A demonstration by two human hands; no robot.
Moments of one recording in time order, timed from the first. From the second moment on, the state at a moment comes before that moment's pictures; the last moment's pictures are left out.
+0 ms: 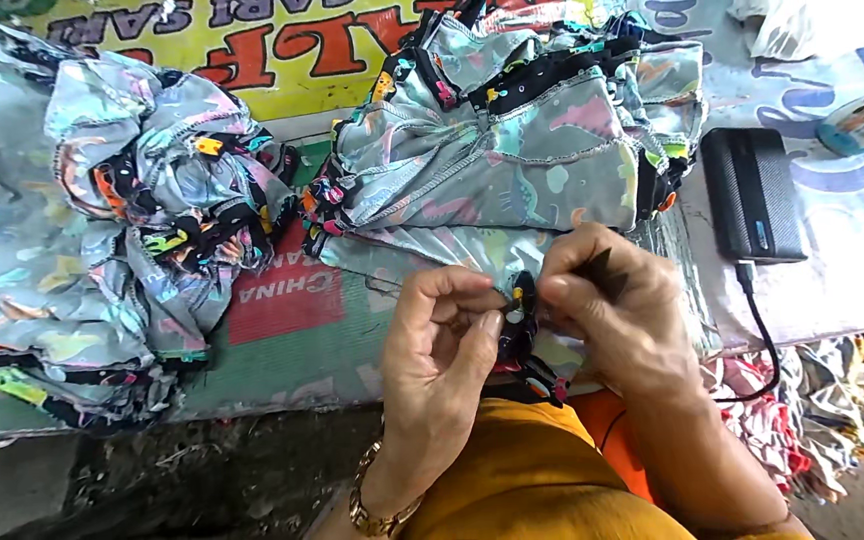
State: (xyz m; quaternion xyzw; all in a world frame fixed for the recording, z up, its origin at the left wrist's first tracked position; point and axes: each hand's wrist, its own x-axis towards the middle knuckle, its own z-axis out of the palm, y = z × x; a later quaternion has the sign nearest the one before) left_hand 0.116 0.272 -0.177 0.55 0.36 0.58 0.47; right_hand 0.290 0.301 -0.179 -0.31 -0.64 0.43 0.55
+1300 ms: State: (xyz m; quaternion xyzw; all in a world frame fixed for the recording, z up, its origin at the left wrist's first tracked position) left_hand 0.100 0.286 -0.181 0.59 0.34 0.57 0.46; right_hand 0.302 0.302 -0.182 -0.29 -0.56 0.58 0.52
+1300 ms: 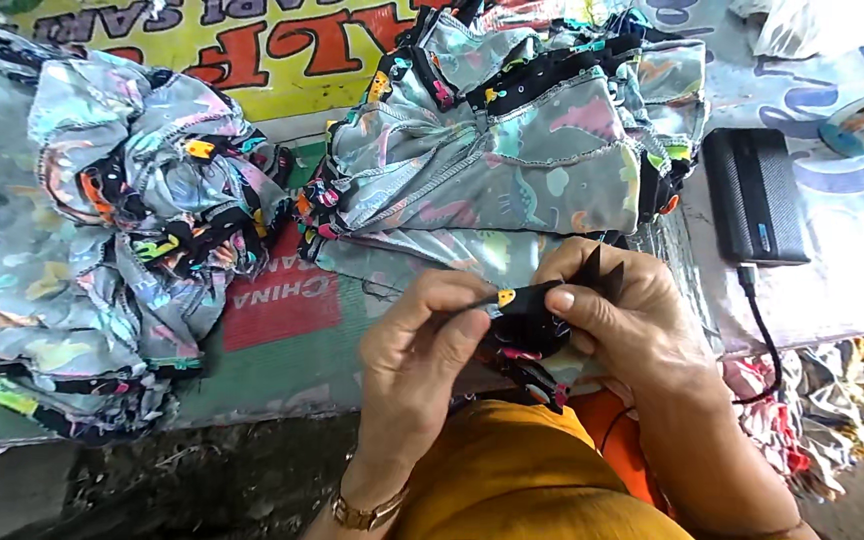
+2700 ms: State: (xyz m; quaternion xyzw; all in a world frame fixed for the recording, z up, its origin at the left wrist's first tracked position) left_hand 0.114 0.280 -0.155 0.64 0.40 0.56 0.35; right_hand 0.303 0.276 -0.157 -0.42 -0.79 0.13 0.43
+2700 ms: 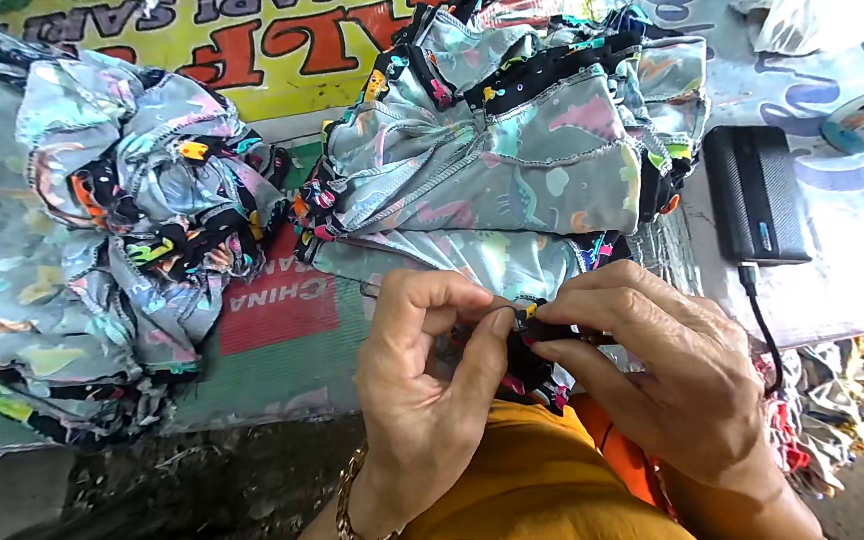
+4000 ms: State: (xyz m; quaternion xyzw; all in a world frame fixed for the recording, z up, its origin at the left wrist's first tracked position) left_hand 0.113 0.274 -0.169 0.61 0.40 0.57 0.39; right_hand 0.283 0.298 -0.171 -0.40 -0.75 0.21 0.49
